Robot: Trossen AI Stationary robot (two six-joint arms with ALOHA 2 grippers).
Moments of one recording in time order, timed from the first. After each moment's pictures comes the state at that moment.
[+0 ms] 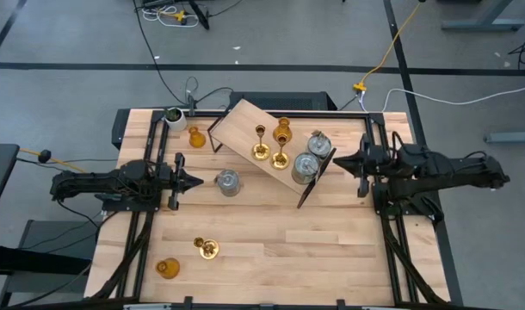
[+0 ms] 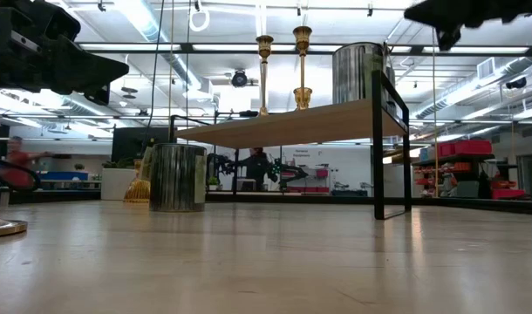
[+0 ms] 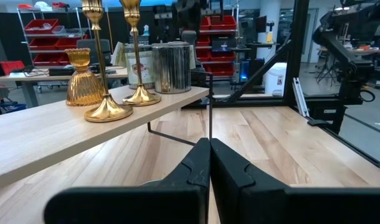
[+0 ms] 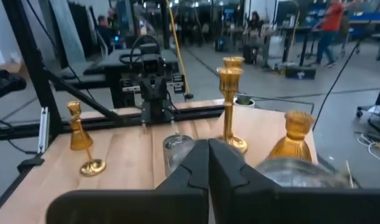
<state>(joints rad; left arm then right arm) 0.01 0.01 0.01 0.05 -0.01 0.01 0.06 0.47 0.52 -0.13 0.21 0.04</state>
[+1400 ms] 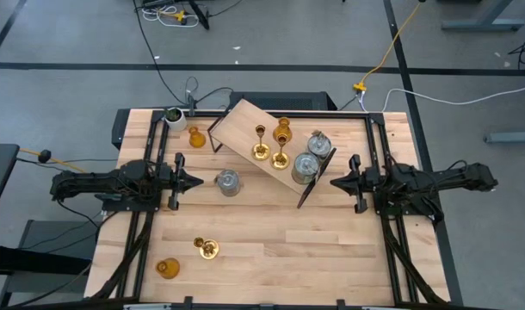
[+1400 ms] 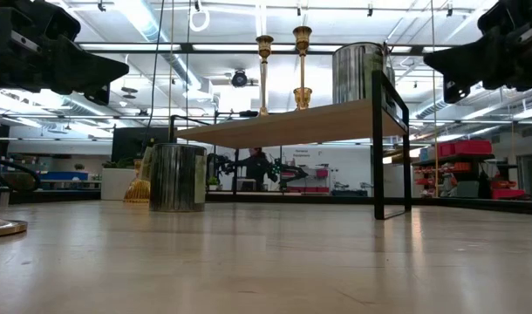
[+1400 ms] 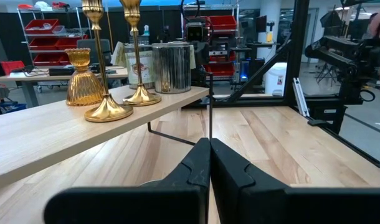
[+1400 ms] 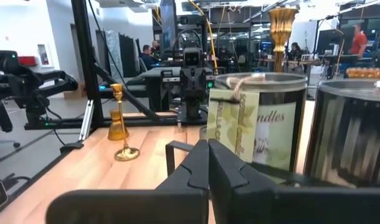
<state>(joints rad) 0.01 0.01 0.01 0.05 -0.01 0.01 0.11 0.21 0.03 0.26 0.09 0.02</state>
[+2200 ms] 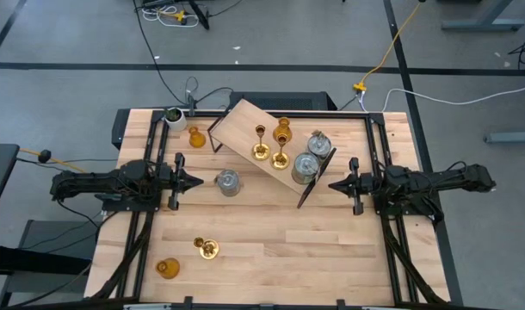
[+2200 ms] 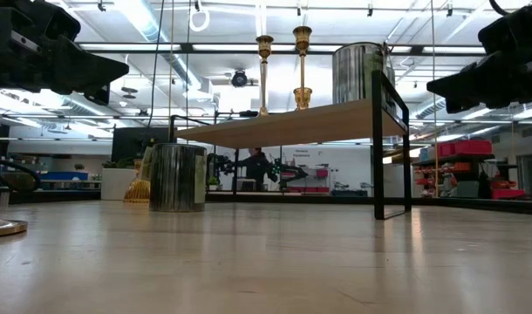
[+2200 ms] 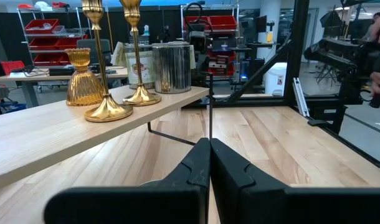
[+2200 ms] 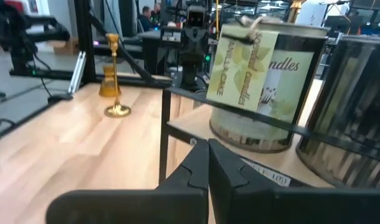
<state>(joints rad) 0.01 0.01 0.01 0.05 -0.01 0.01 0.11 0.17 0.02 0.09 0.09 -0.10</state>
